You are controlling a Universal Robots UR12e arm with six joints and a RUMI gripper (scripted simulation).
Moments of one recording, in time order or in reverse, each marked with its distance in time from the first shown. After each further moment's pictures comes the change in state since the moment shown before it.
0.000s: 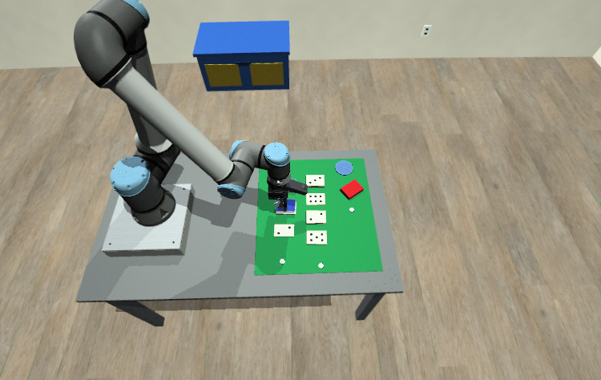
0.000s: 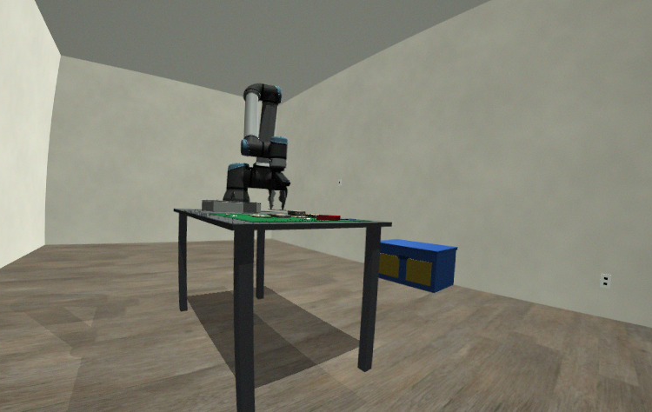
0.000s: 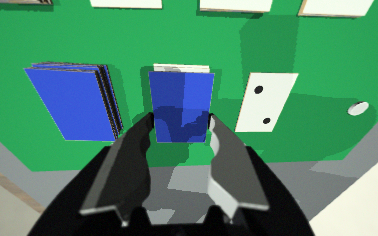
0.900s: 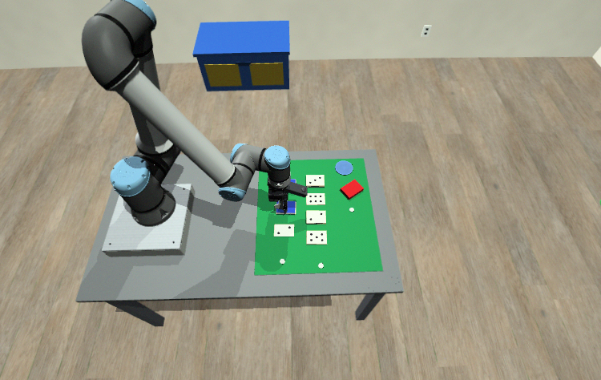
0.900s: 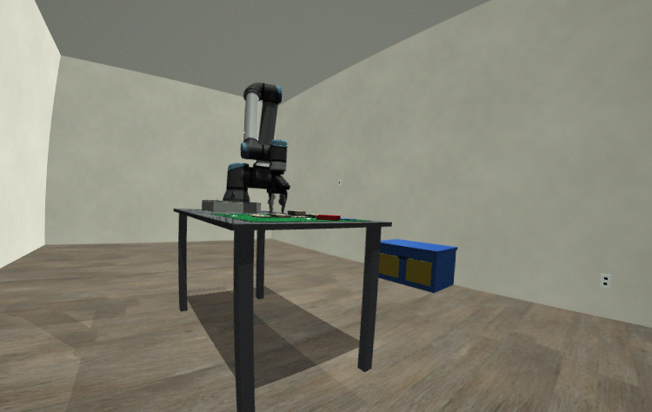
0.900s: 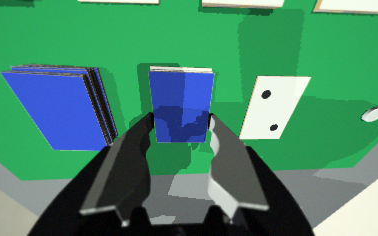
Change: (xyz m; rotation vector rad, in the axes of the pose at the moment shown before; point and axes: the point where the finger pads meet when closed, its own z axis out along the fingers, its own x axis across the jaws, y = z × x) arm 0.000 0.000 0.017 0.000 0.000 0.000
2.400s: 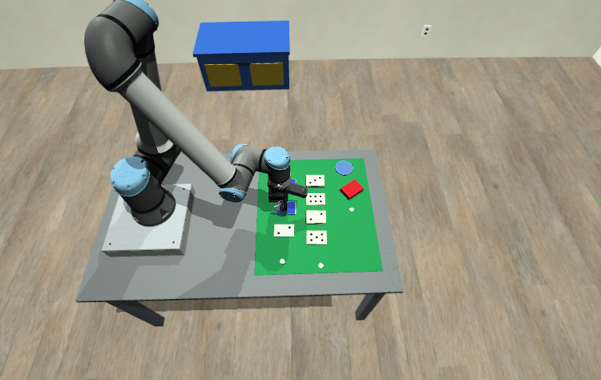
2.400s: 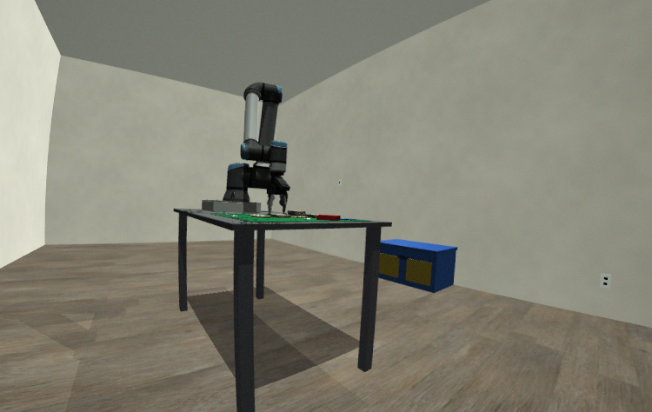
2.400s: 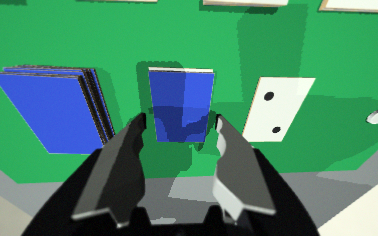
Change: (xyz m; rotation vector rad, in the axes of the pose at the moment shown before) arm 0.000 0.000 0.005 0.000 0.000 0.000
